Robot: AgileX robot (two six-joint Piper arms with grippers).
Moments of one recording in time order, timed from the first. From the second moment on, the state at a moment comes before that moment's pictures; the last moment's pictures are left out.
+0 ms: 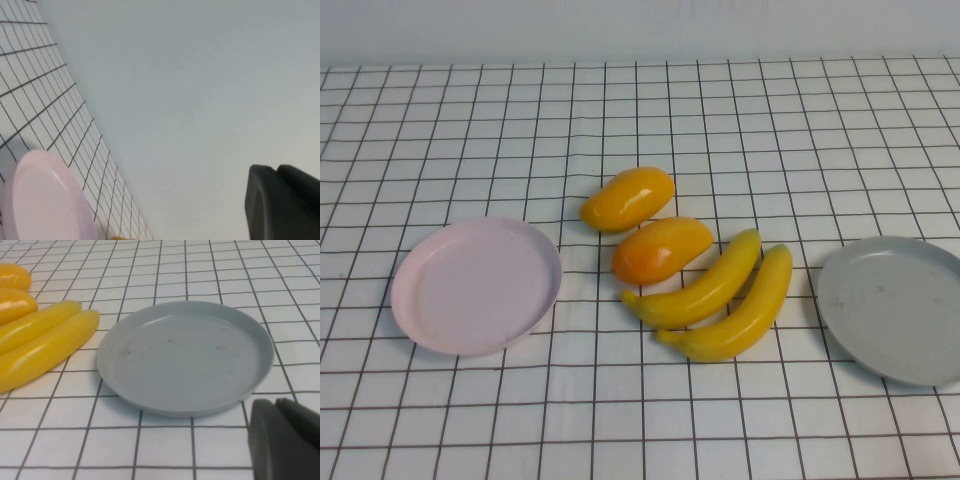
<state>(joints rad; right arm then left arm) 0.09 -0.01 0.03 0.12 0.35 0.00 -0.09 -0.01 0.02 -1.05 -0.12 -0.14</state>
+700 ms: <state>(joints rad) 0.09 -0.01 0.03 0.12 0.35 0.00 -0.10 0.68 -0.80 -0.44 0.81 0.48</state>
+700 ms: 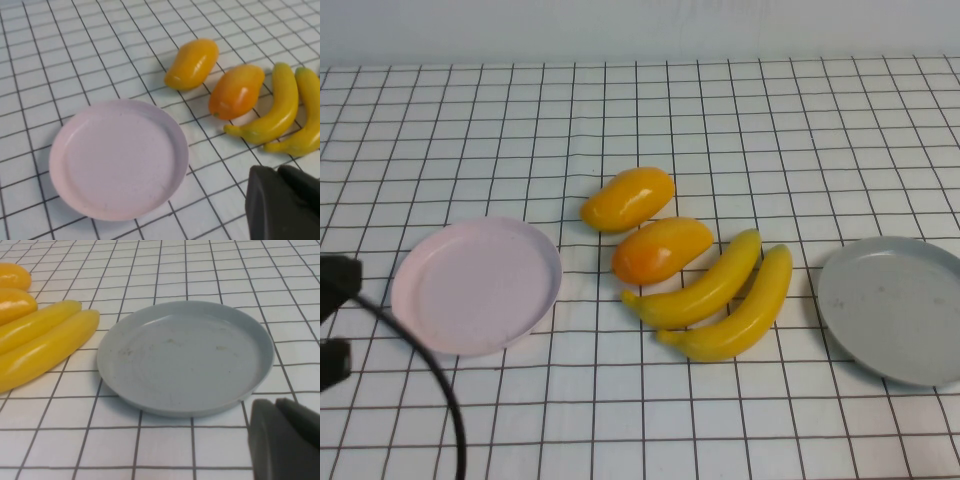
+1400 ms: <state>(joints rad) 0.09 -0.01 0.03 0.12 0.35 0.00 -0.58 1.74 -1.55 -0.15 0.99 0.42</state>
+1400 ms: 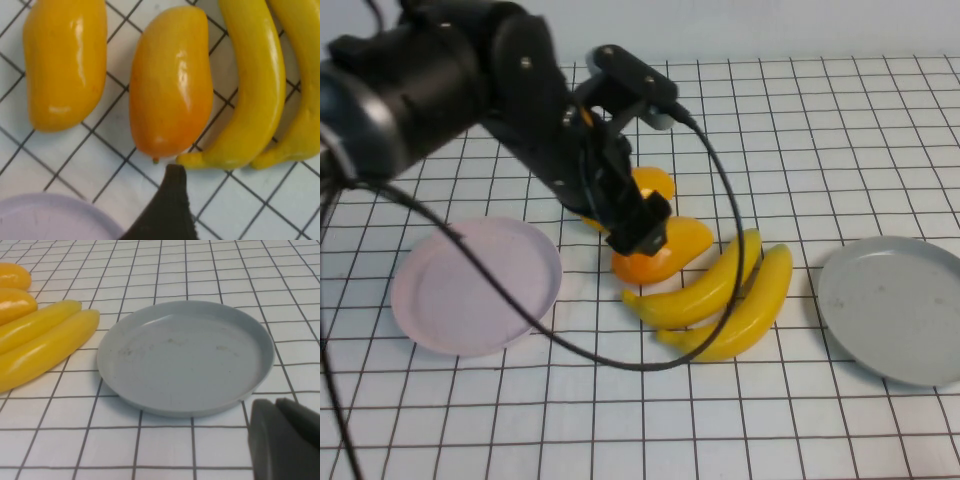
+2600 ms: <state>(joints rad) 0.09 -0.01 0.03 0.12 0.35 0.00 -0.58 2.14 -1.87 0.10 1.04 0.29</state>
